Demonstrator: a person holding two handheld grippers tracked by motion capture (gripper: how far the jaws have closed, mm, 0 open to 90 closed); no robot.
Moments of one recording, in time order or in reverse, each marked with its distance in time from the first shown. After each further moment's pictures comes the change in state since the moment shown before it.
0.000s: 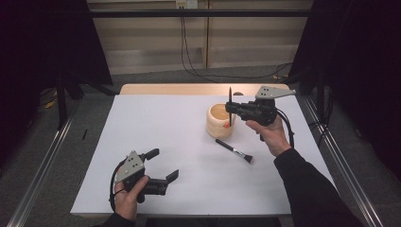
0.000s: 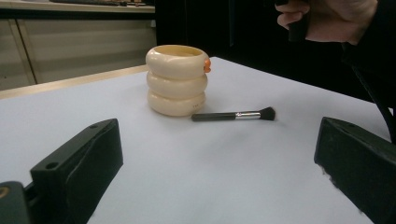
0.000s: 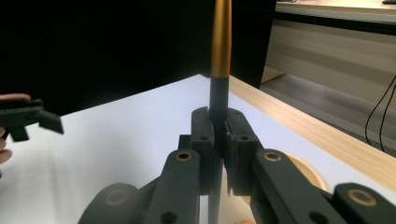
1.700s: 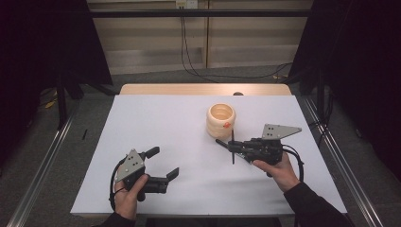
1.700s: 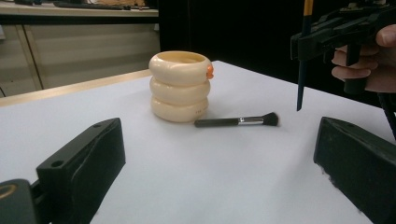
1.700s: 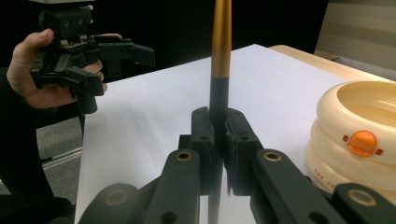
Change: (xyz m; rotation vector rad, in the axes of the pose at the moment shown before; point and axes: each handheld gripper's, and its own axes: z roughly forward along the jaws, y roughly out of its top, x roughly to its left) left arm -0.001 0.003 0.000 -0.019 0.020 -0.021; right arm 0.060 -0.064 -0.039 0.044 0.160 0.009
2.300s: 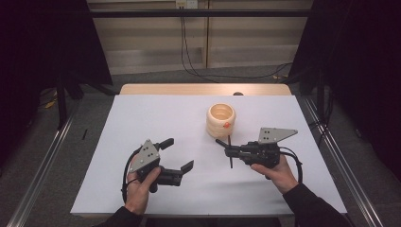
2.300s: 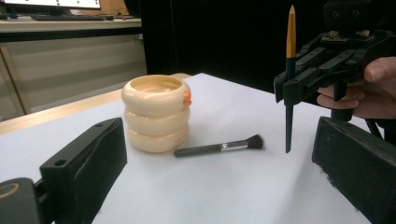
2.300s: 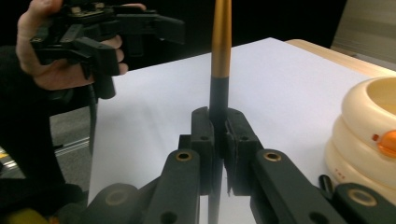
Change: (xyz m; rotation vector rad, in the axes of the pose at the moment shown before) left arm -0.016 0.030 0.029 -0.025 -0.058 0.042; right arm 0.007 -0.003 0.006 0.028 0.048 -0.021
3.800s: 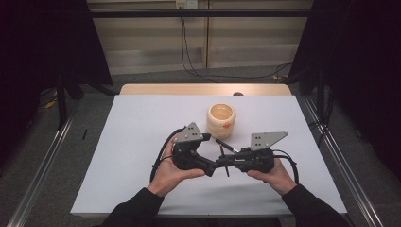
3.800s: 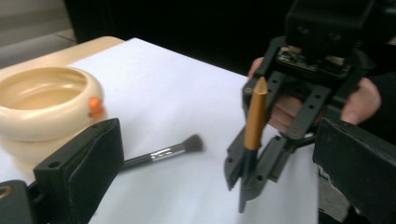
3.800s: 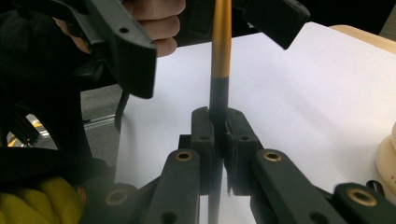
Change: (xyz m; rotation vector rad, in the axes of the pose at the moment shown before) left arm -0.029 0.050 0.083 0.224 -0.257 -0.026; right arm 0.009 -0.004 0.013 0.070 0.134 -0.040
